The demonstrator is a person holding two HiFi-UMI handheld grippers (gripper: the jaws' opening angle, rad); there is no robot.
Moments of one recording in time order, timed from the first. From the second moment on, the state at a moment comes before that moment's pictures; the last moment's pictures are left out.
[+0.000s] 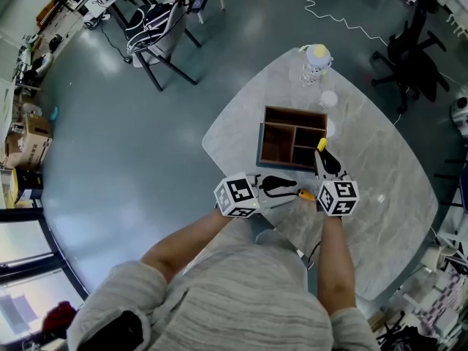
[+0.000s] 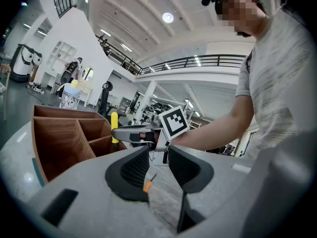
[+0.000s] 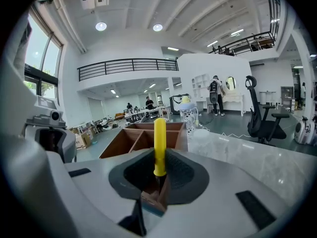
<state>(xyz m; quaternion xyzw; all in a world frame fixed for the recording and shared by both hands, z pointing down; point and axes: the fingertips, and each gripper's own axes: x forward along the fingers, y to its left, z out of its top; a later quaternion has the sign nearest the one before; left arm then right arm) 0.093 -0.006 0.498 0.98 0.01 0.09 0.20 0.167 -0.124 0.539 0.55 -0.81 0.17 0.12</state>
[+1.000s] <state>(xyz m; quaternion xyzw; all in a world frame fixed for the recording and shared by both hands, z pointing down) 0.104 0.000 0.501 0.97 0.01 0.09 0.21 0.150 -0.113 0.534 0.51 -0.83 0.14 0.17</state>
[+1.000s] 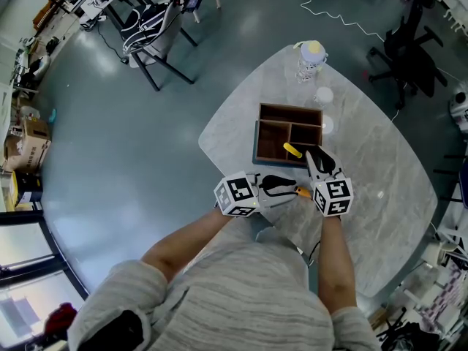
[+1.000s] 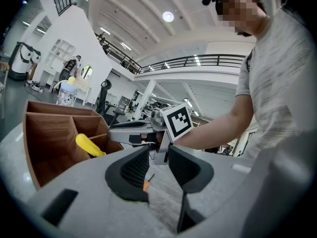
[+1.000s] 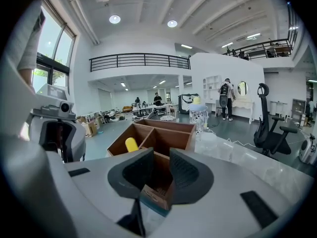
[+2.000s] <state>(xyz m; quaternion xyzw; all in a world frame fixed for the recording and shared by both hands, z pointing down) 0.109 0.006 0.513 0.97 0.02 0.10 0.21 0.164 -0.068 0.538 0.45 -0.86 0.13 0.22</state>
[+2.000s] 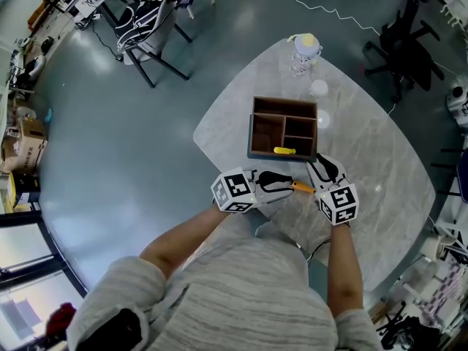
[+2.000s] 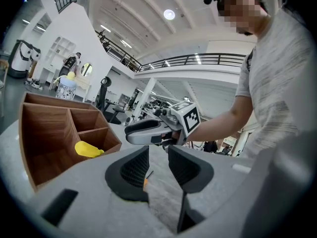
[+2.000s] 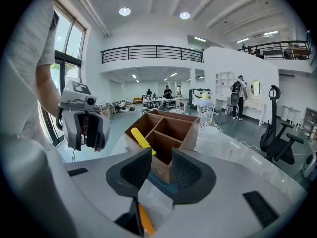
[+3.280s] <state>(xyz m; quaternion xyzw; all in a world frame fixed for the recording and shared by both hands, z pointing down) 0.098 0.011 0.589 0.95 0.01 0.17 0.25 0.136 0.012 0.694 0.20 -0.82 0.11 0.53</state>
